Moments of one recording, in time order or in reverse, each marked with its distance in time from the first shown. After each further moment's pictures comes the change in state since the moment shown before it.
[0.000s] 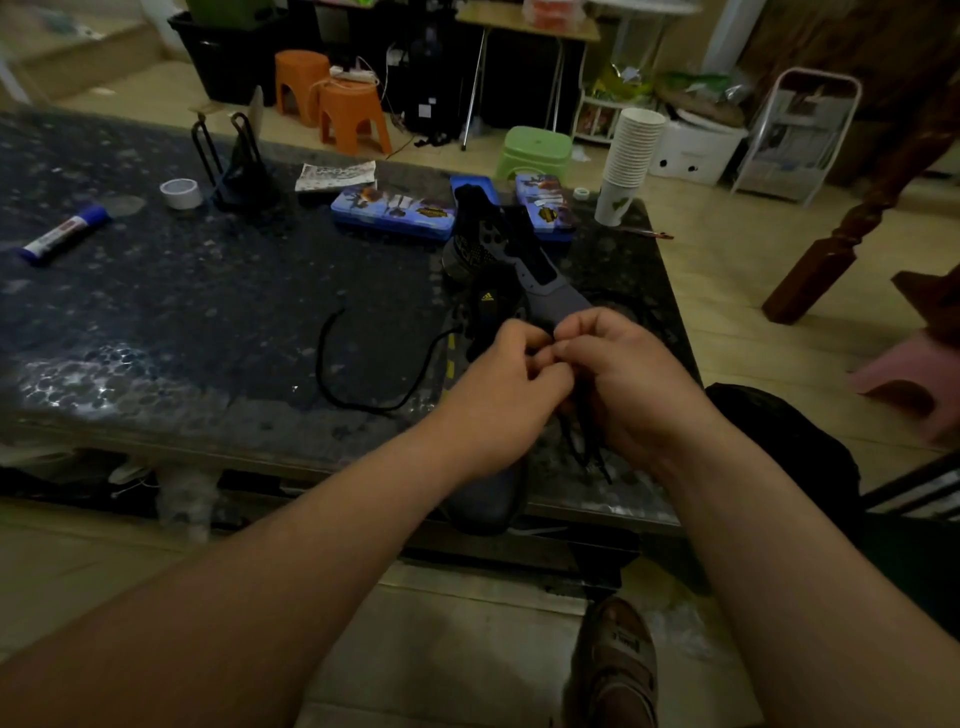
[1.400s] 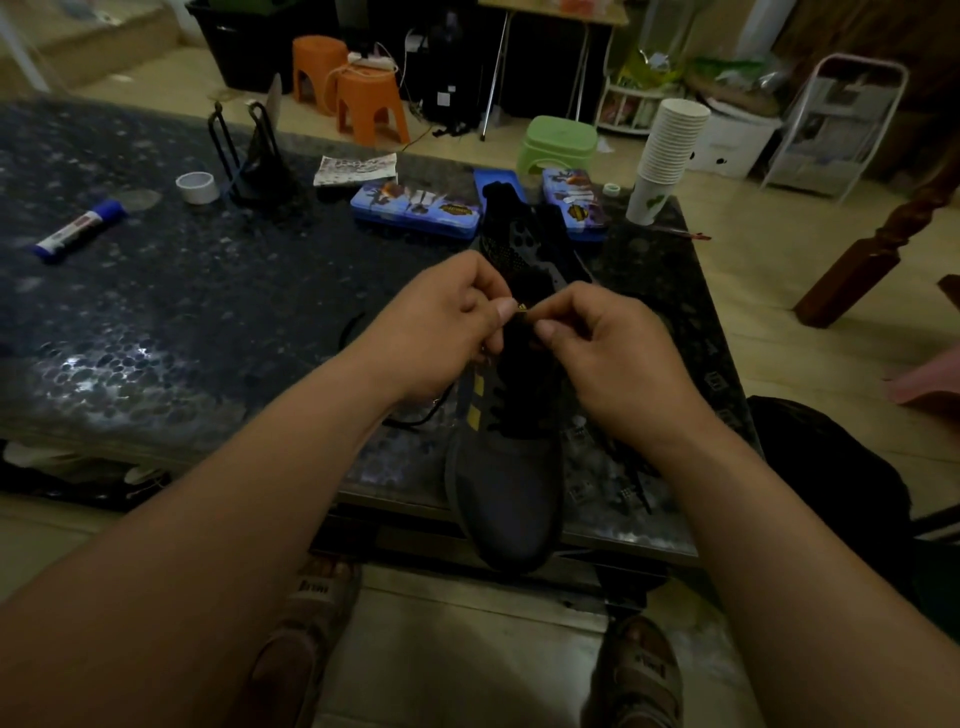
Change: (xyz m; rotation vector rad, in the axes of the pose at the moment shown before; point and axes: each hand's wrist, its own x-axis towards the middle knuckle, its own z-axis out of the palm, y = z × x) left_hand 0.035 -0.003 -0.093 0.156 0.136 0.112; right_hand 0.048 0.004 0.023 -0.658 0.061 -0.436
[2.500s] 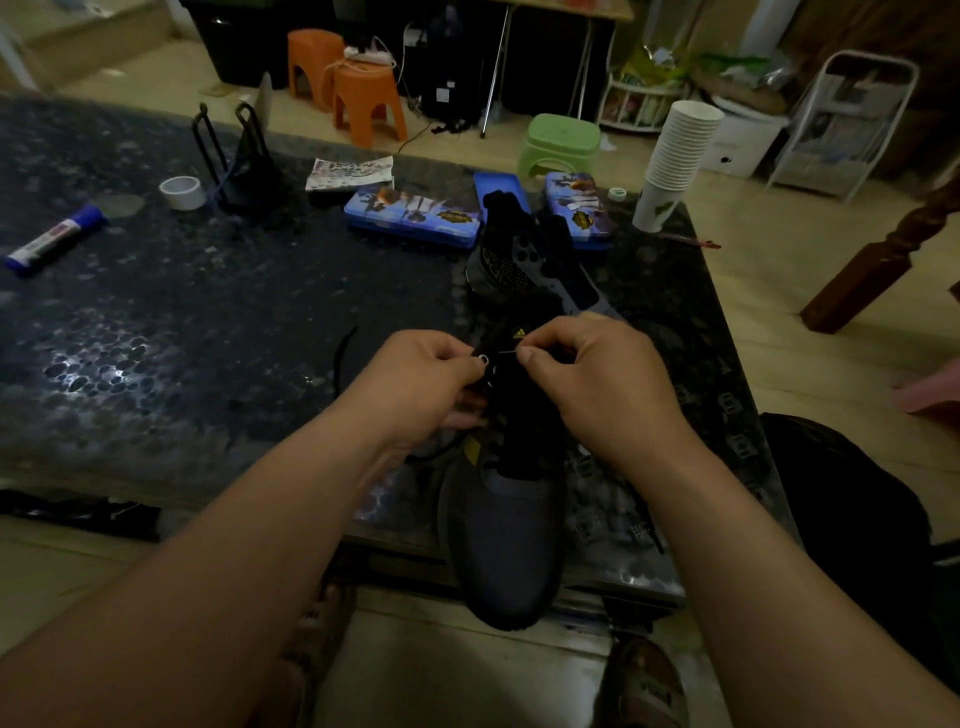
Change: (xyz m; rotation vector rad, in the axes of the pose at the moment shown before) left_hand 0.005 -0.023 0.015 -0.370 0.113 -0.495; right_hand 0.028 0.022 0.019 -0.258 0.042 0.014
